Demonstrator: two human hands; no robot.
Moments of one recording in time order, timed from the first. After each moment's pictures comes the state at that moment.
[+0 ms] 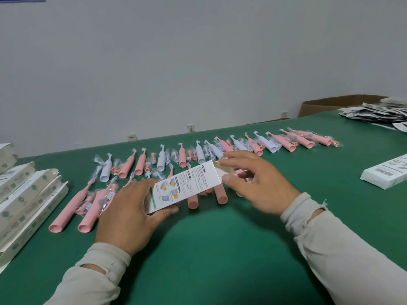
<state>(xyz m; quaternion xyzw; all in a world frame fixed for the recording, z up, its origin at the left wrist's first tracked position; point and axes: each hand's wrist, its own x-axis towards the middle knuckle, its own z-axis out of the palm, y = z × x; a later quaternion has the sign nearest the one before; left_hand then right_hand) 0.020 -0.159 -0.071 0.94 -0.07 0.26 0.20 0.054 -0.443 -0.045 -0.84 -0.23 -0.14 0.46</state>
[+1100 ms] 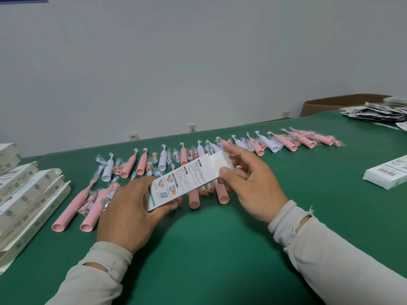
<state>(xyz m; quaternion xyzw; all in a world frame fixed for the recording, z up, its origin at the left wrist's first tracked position) 0.022 -0.158 -0.069 0.93 -0.07 0.28 0.22 0.047 -0.414 -0.051 -0.70 -0.19 -0.14 0.68</state>
